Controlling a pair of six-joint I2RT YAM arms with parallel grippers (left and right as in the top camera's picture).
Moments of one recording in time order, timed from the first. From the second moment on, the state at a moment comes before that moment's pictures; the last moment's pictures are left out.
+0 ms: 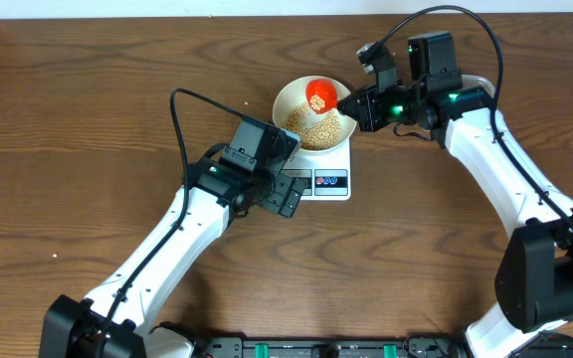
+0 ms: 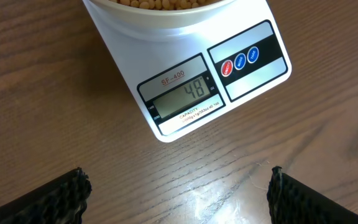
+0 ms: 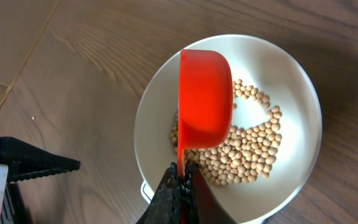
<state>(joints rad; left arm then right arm) -0.47 1.45 1.03 -0.70 0.12 0.01 0.25 1.80 1.40 -0.47 -0.68 0.04</state>
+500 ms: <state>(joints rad) -0.47 1.45 1.03 -0.70 0.12 0.01 0.33 1.80 1.40 -0.51 -0.50 -0.04</state>
